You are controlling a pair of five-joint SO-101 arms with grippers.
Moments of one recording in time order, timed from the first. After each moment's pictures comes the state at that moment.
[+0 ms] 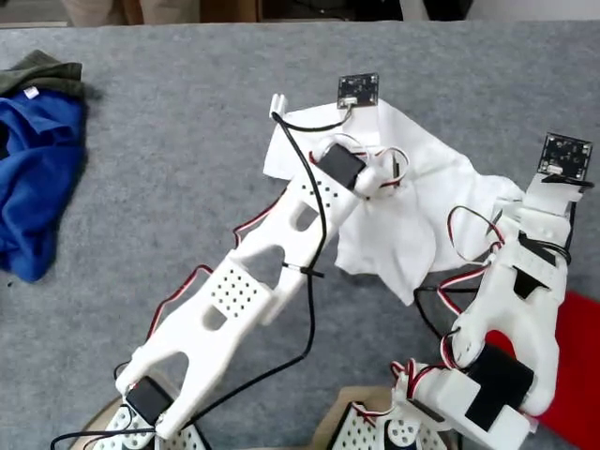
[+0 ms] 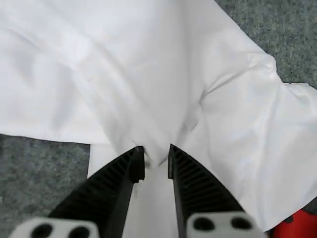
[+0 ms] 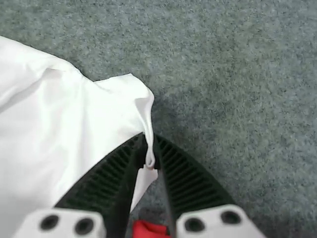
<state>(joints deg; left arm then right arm) 37.3 69.5 -89.9 83.0 28.0 33.1 -8.7 49.5 10.1 9.9</state>
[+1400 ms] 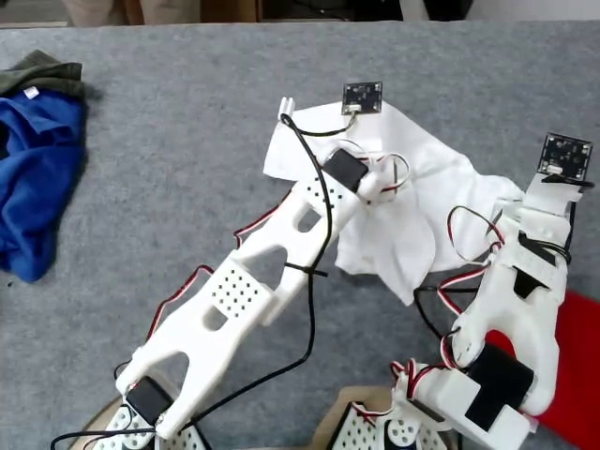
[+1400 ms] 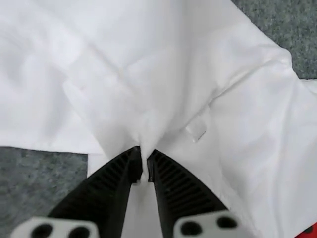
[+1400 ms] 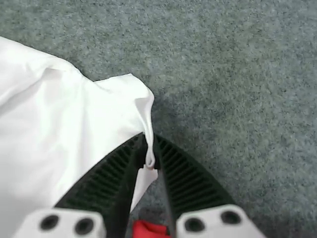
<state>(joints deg) 37.1 69.9 -85.1 79.0 26.4 33.1 -8.7 49.5 10.1 9.9</state>
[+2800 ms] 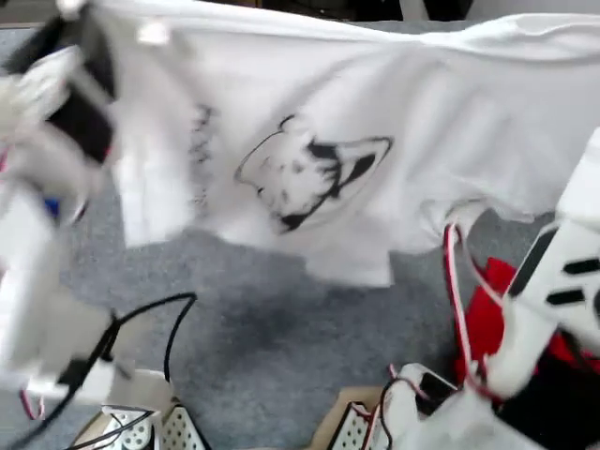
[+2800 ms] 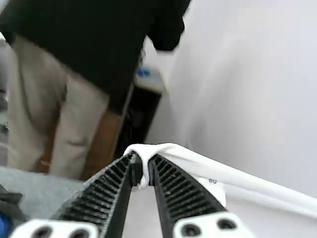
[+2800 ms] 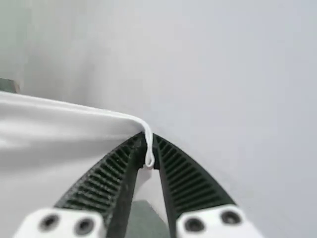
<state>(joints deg) -1.3 -3.2 -94.2 100.2 8.8 29.0 -51.3 -7.2 48.4 11.2</state>
